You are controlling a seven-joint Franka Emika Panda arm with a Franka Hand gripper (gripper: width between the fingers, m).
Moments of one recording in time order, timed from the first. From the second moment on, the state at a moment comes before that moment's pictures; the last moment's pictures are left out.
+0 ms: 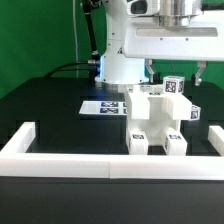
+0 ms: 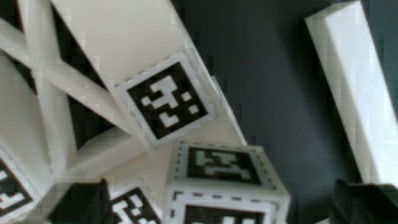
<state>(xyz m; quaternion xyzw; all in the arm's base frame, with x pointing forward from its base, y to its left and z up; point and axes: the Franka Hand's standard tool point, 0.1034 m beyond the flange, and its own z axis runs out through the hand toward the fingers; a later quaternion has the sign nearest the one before) 0.522 0.068 0.116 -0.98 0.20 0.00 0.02</state>
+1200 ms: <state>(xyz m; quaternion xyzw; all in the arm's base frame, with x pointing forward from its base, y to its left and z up) 0.523 0.066 0.117 -0.96 -0.27 -0.01 0.01</state>
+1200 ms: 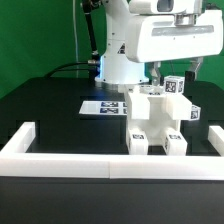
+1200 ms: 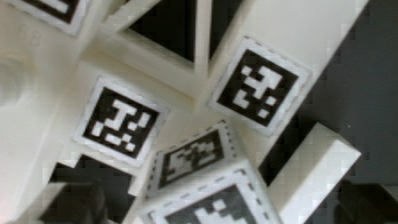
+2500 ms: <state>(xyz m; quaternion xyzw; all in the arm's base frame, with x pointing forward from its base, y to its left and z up) 0.524 0.066 0.116 -0.99 0.14 0.00 0.03</state>
